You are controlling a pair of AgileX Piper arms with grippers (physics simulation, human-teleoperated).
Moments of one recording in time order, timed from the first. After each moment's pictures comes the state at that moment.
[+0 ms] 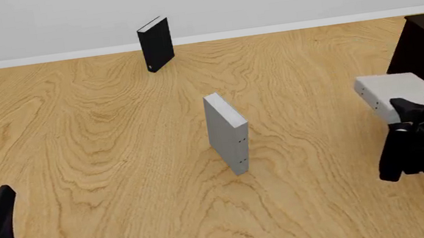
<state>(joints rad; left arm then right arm) 0.00 0.13 0.00 -0.05 0.02 -0.07 1.52 -0.13 -1.14 -1.57</state>
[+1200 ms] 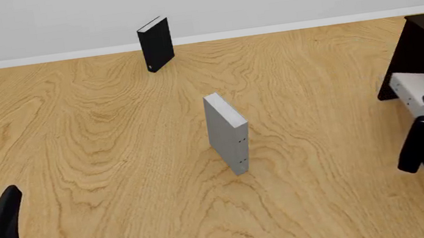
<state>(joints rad) -0.03 0.15 0.00 -0.07 0.06 -0.24 1.59 -0.15 -1.20 -1.55</state>
